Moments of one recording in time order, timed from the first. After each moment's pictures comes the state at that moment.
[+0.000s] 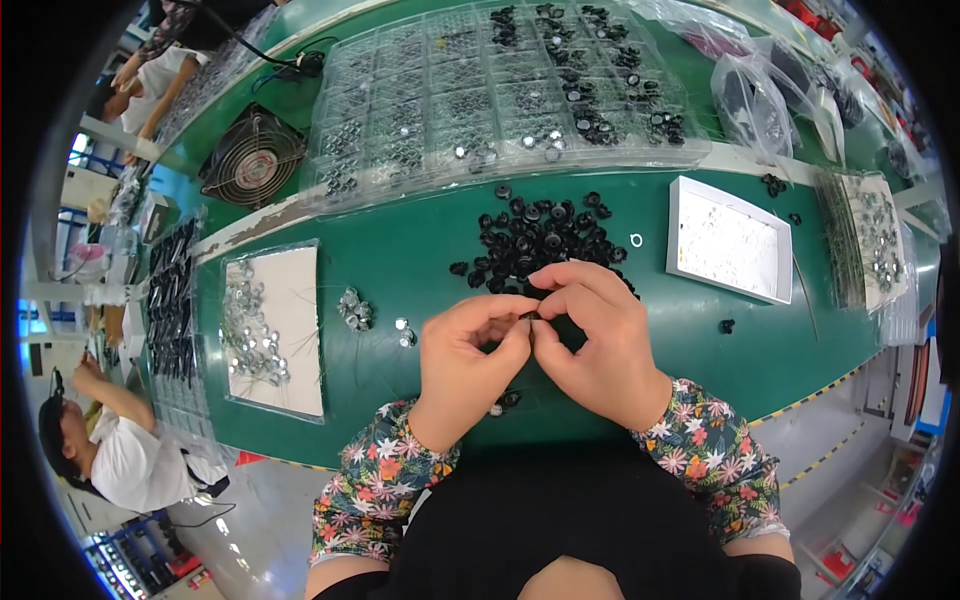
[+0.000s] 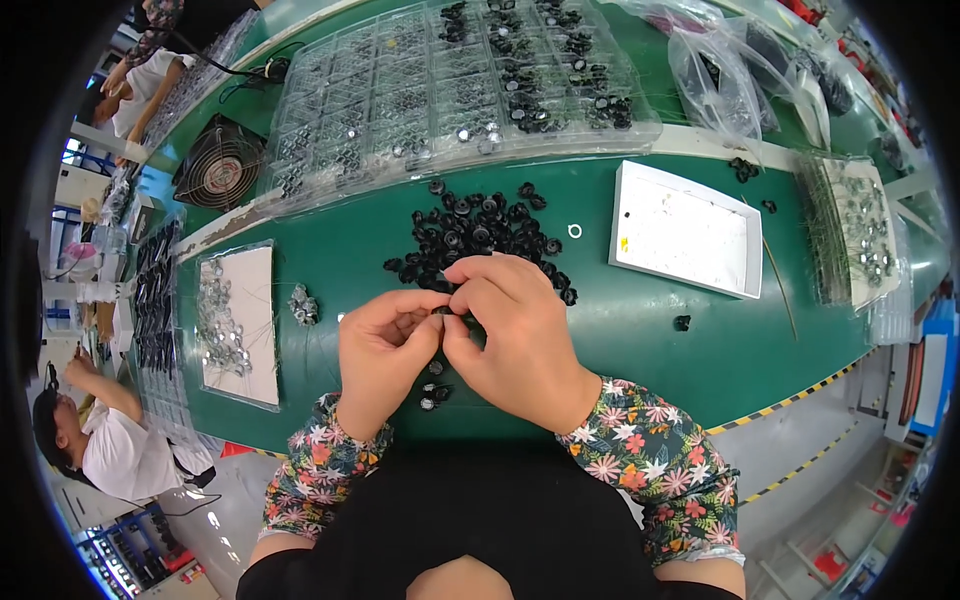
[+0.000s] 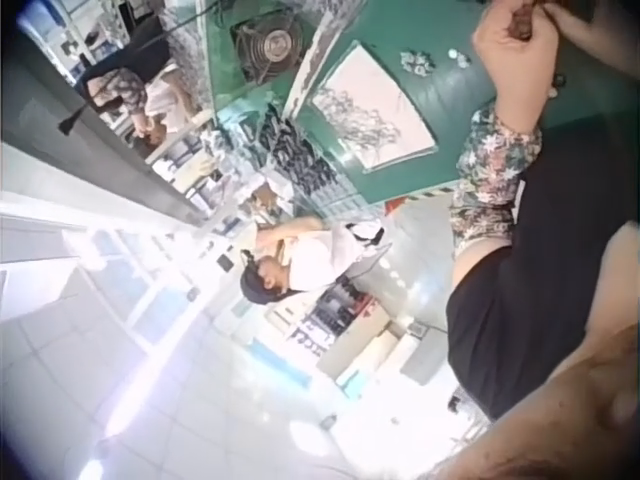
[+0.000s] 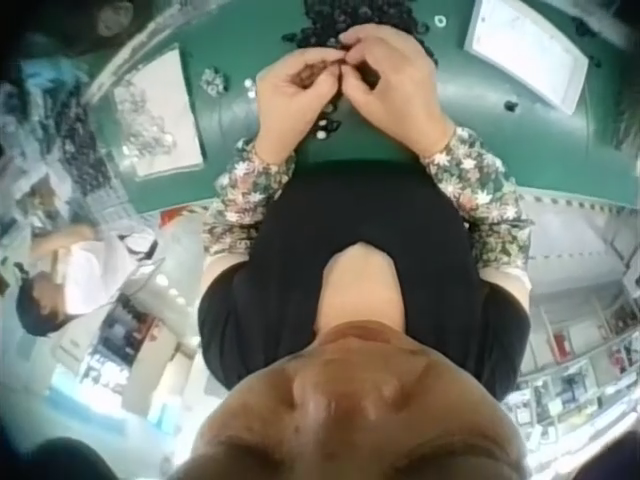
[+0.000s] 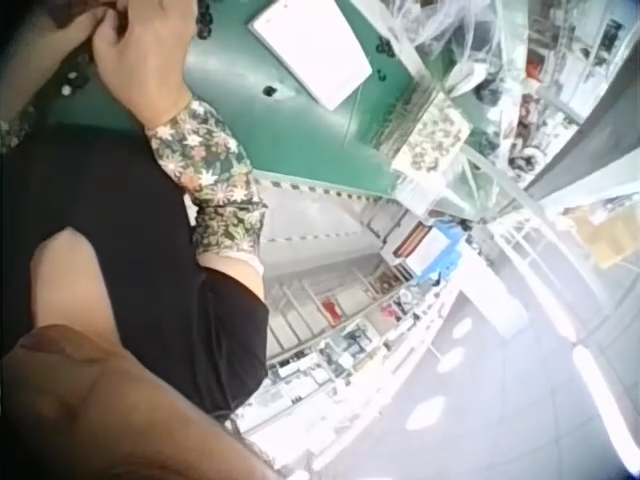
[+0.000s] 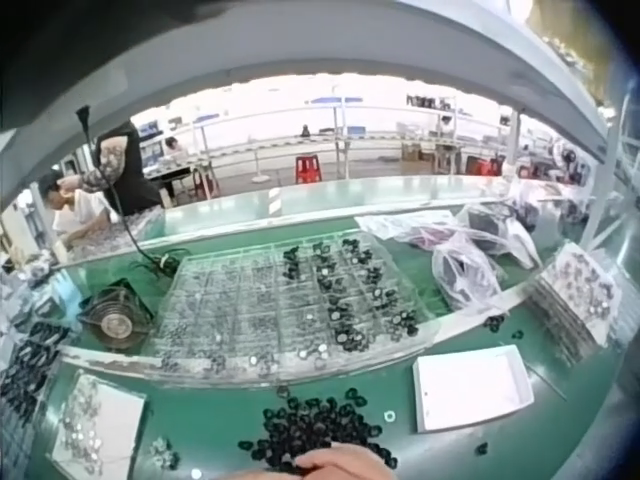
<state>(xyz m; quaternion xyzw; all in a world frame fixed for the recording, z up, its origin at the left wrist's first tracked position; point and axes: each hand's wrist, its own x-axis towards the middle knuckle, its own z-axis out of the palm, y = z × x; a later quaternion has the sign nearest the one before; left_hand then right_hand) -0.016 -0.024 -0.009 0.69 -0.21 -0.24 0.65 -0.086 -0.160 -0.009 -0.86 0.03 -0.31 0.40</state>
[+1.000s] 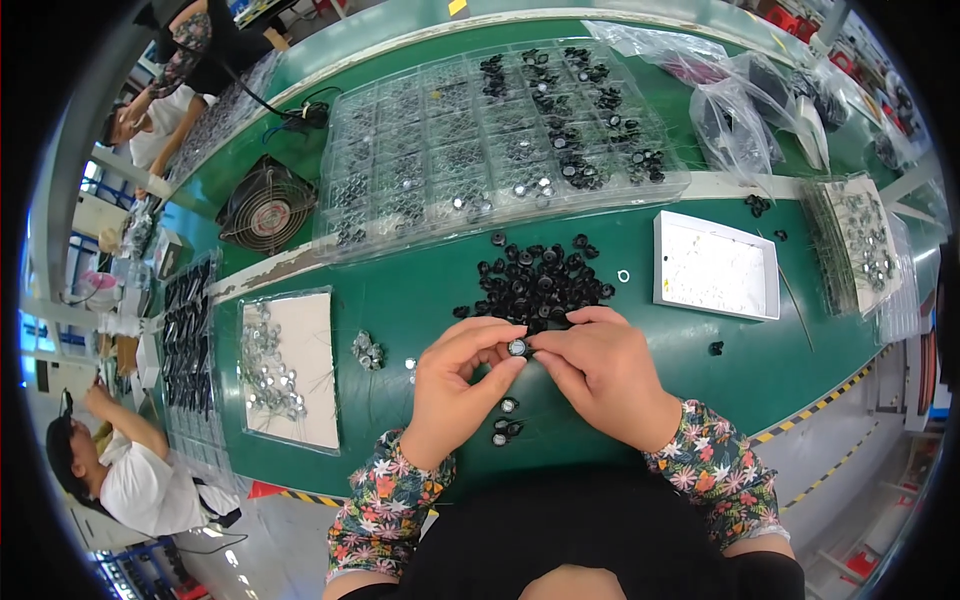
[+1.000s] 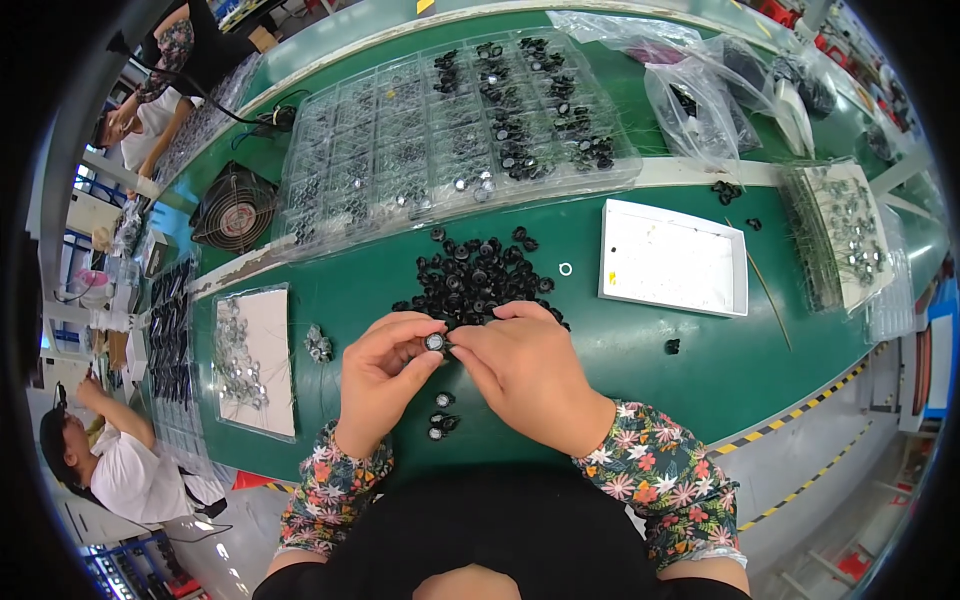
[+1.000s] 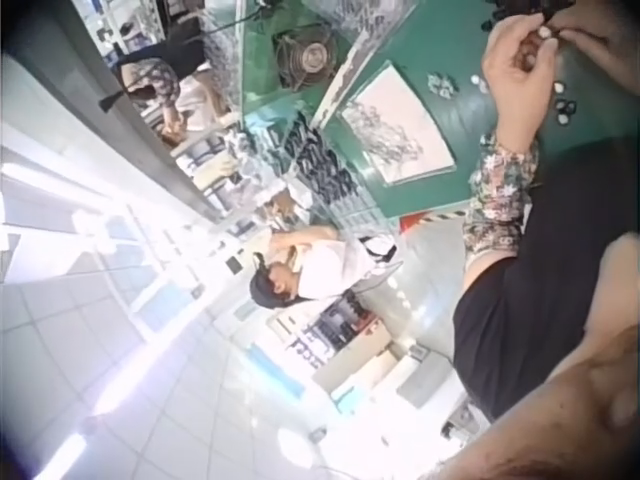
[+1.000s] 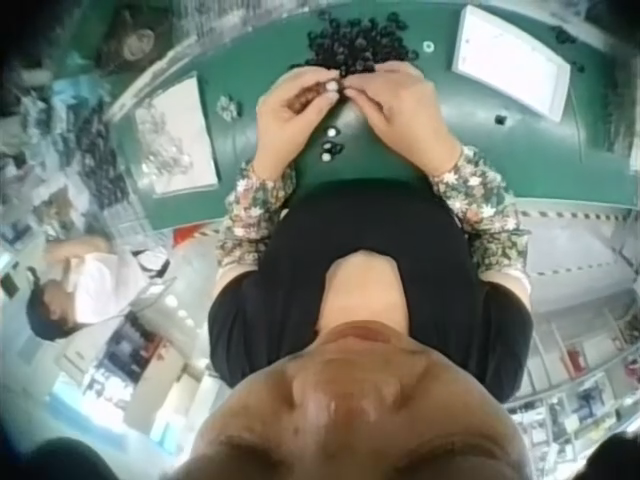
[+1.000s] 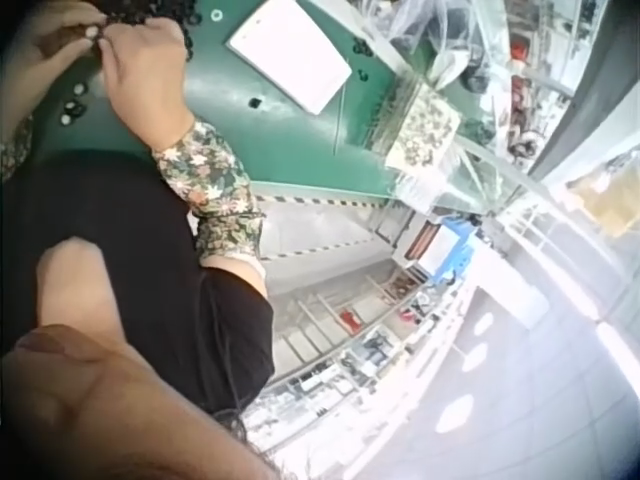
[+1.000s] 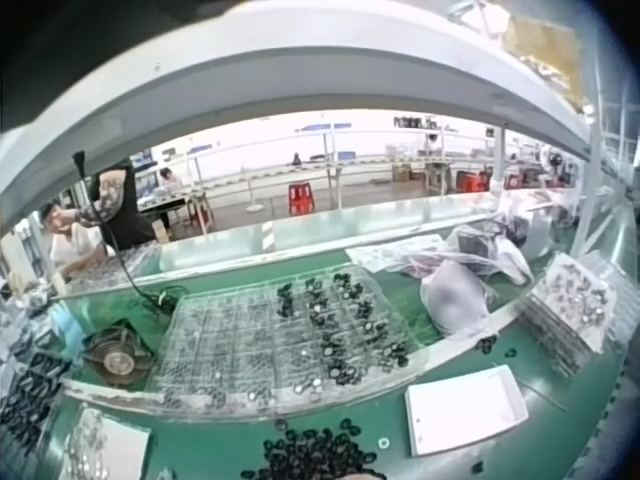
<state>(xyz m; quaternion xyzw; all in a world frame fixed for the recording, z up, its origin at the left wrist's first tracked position) 0.002 -0.016 -0.003 0.63 -0.32 -0.25 0.66 -0.096 -0.175 0.004 -0.89 -0.01 -0.25 0.39</state>
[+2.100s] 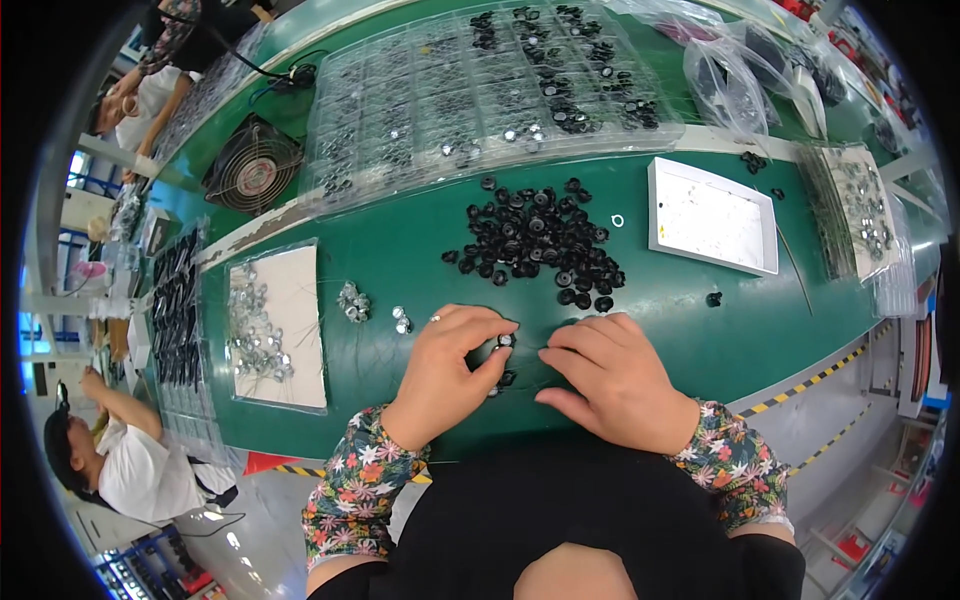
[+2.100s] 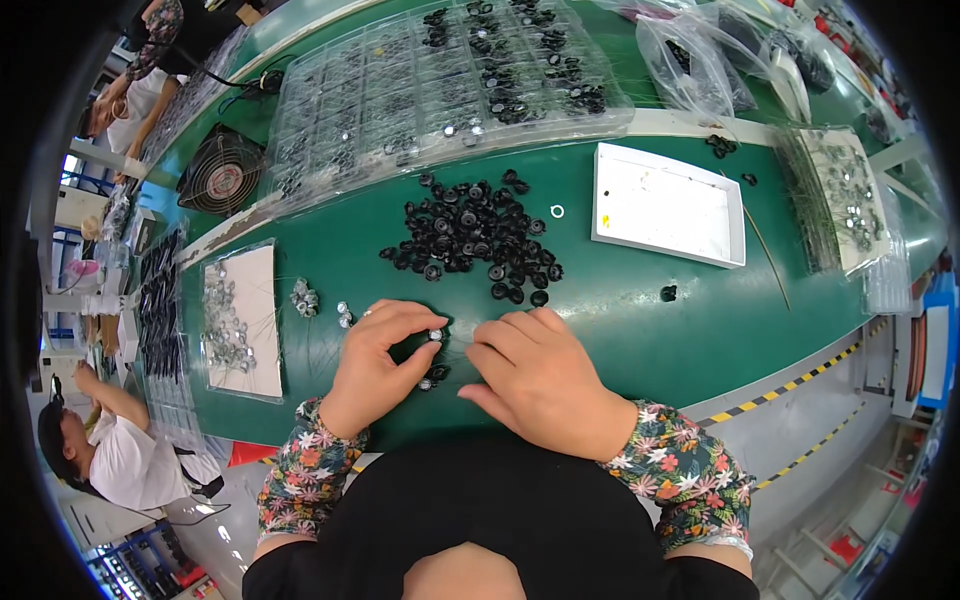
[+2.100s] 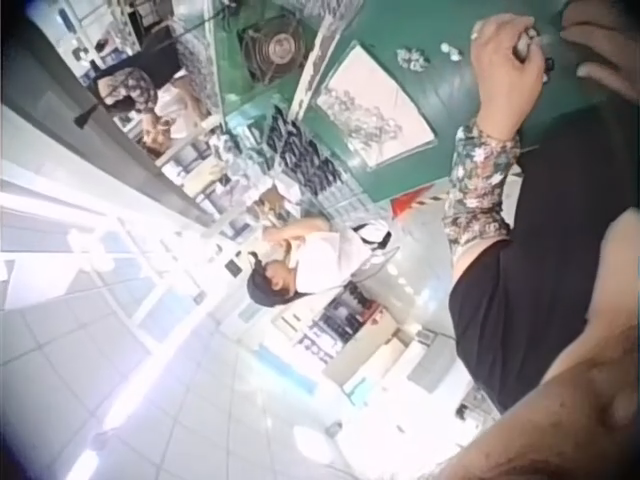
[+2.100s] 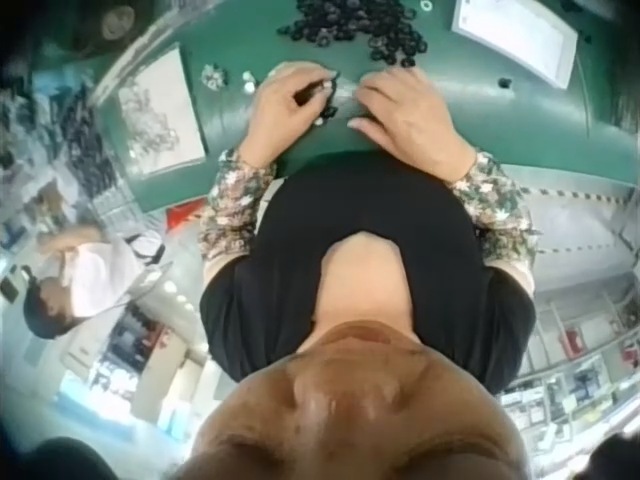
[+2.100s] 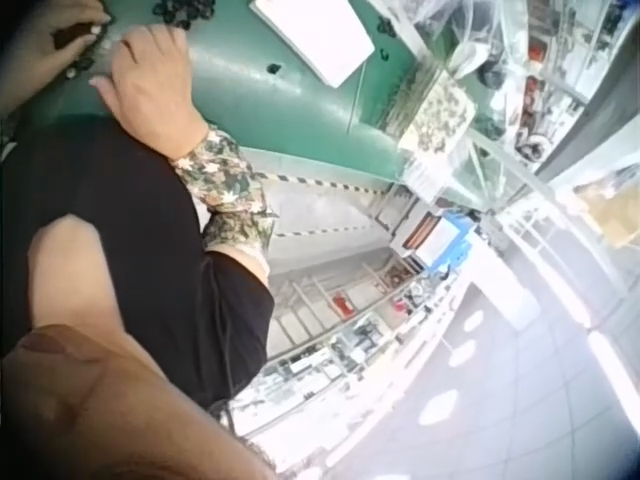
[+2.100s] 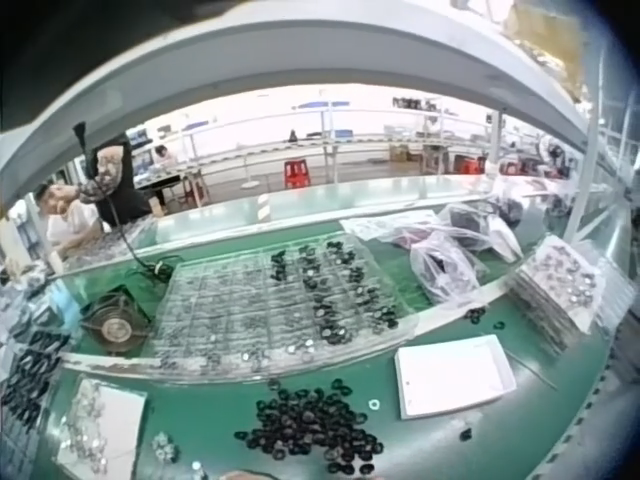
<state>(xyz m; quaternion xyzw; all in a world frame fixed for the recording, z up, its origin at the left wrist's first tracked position) -0.010 0.007 -0.009 0.76 -0.47 -0.15 0.43 -0.151 -0.161 0.011 -0.94 -0.07 -0.13 0.30</state>
